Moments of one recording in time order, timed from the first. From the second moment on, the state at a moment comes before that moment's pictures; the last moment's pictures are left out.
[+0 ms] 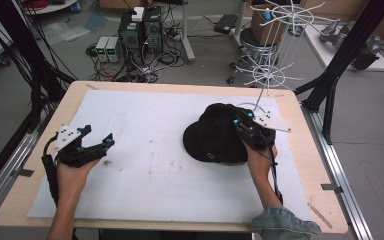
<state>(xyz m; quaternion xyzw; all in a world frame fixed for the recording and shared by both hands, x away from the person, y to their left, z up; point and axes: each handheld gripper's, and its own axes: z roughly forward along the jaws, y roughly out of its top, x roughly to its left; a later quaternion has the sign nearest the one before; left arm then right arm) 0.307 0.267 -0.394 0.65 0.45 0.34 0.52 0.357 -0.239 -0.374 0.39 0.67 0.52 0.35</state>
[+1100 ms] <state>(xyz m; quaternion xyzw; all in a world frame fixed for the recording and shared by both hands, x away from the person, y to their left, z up) 0.307 0.271 -0.393 0.64 0.45 0.33 0.52 0.305 -0.238 -0.325 0.37 0.65 0.55 0.37</state>
